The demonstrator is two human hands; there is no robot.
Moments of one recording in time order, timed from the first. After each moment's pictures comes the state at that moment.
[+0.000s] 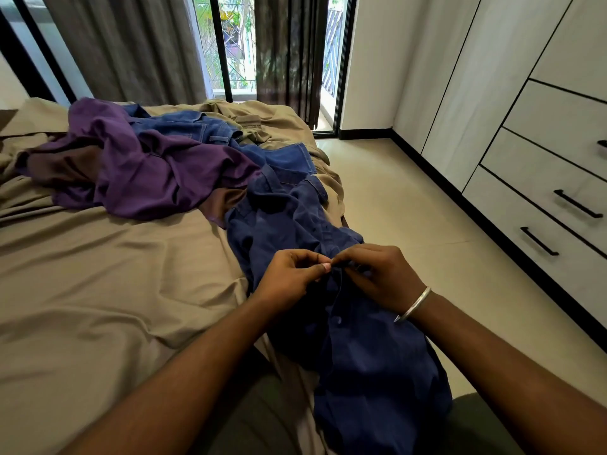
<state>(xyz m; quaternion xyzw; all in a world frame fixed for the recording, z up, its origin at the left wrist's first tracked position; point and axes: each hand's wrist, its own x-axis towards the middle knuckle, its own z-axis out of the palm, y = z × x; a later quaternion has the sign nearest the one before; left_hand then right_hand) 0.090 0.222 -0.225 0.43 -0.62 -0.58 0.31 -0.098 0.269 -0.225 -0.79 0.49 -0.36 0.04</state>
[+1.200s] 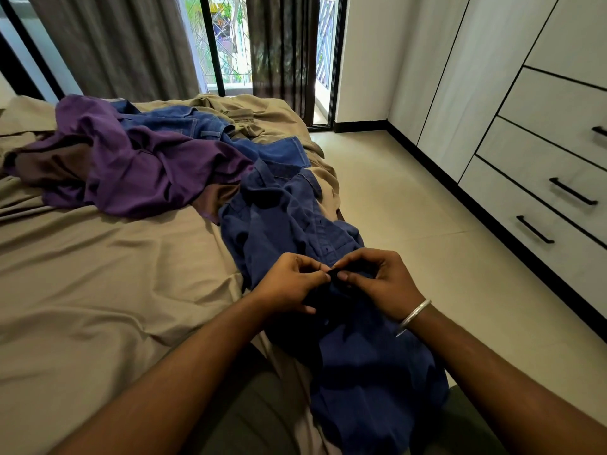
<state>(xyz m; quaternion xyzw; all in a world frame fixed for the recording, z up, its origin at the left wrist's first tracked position) 0.086 0.230 -0.222 0.43 -0.64 -0.60 0.19 -0.095 0.289 -0.247 -0.59 0.53 -0.51 0.33</state>
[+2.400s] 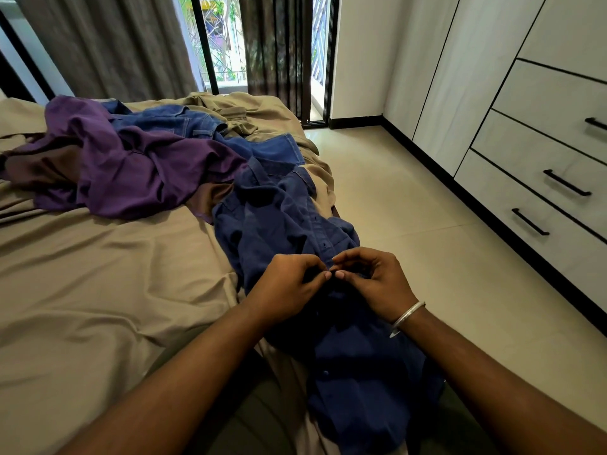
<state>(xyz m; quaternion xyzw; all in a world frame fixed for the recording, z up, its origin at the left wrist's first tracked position) 0.088 0.231 -0.233 0.37 -0.85 -0.30 0.23 -0.091 0.295 -0.254 -0.56 0.57 -0.51 0.31</state>
